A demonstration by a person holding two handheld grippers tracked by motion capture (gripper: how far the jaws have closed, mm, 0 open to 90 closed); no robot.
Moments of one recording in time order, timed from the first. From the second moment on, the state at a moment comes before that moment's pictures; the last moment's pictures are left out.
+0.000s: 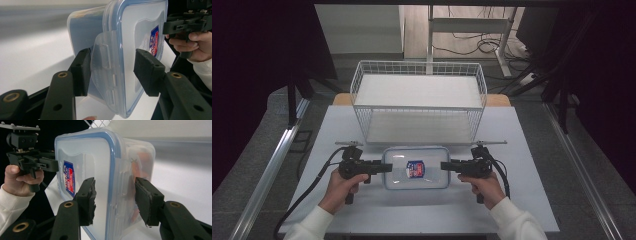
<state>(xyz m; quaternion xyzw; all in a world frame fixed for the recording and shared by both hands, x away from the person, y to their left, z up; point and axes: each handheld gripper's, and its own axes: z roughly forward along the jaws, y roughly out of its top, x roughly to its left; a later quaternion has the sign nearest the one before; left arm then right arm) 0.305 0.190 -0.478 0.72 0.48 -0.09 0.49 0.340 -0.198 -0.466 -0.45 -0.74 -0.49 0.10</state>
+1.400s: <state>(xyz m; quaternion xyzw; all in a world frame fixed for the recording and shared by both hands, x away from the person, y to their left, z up) 0.407 0.195 -0.495 0.72 0.47 -0.10 0.50 0.426 -0.195 -0.475 -0.46 -0.73 -0.50 0.07</state>
